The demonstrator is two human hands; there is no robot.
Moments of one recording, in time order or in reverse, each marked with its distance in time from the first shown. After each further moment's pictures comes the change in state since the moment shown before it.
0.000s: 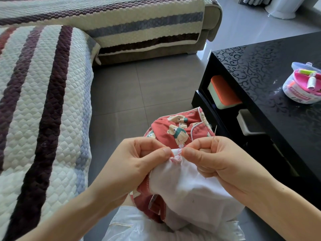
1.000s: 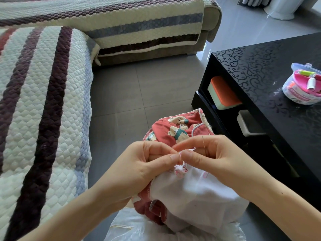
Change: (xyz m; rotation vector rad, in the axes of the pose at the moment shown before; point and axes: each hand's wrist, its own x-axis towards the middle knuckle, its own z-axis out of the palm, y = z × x) left_hand -0.001 0.007 0.003 -0.063 -0.157 -0.068; right_hand 0.006 0.005 -0.008 -0.270 -0.122 -0.214
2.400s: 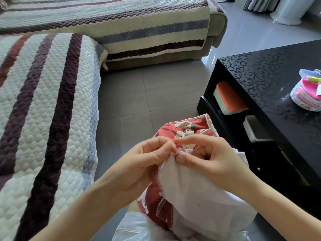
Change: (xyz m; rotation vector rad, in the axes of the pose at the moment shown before) left_hand 0.015 -0.014 -0.027 -0.326 -0.199 0.060; right_hand 0.022 0.013 0.009 -0.100 0.130 -0.197
